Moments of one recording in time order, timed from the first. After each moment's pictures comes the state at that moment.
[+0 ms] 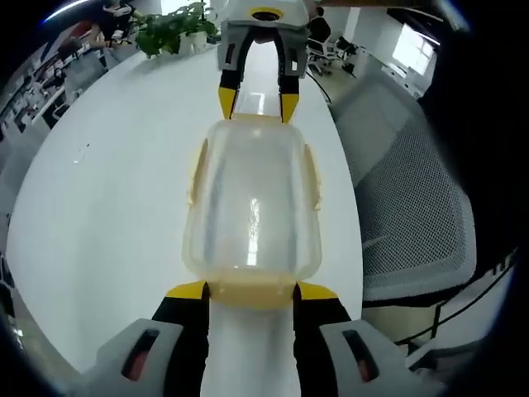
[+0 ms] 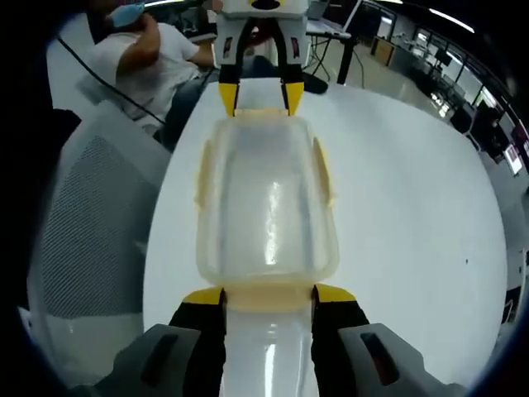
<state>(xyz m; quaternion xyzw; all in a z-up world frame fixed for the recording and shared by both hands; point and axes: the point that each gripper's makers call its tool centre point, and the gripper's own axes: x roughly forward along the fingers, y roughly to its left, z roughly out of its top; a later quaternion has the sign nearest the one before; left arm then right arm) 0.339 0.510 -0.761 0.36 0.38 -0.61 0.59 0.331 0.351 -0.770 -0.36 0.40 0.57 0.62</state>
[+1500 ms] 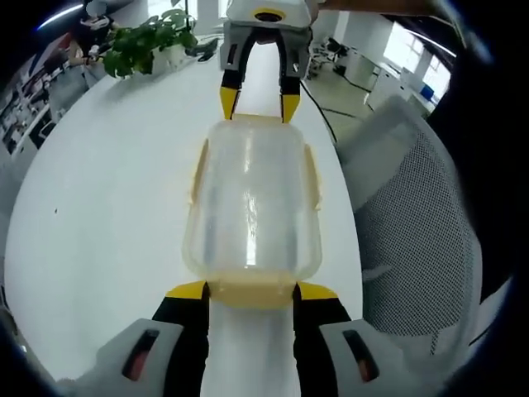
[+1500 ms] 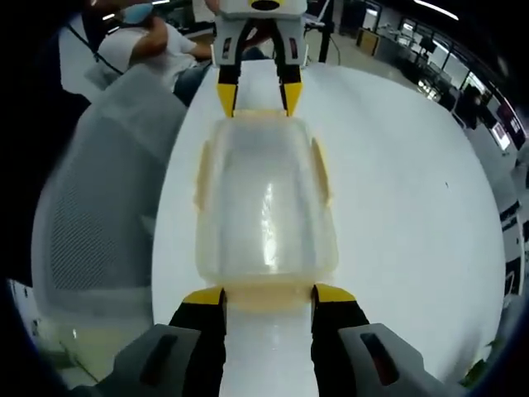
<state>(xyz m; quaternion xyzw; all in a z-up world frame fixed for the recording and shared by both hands) 0.323 0.358 -0.762 0.36 0.37 -0.64 0.57 0.304 0.198 -0.766 -0.36 0.41 0.55 0.63</state>
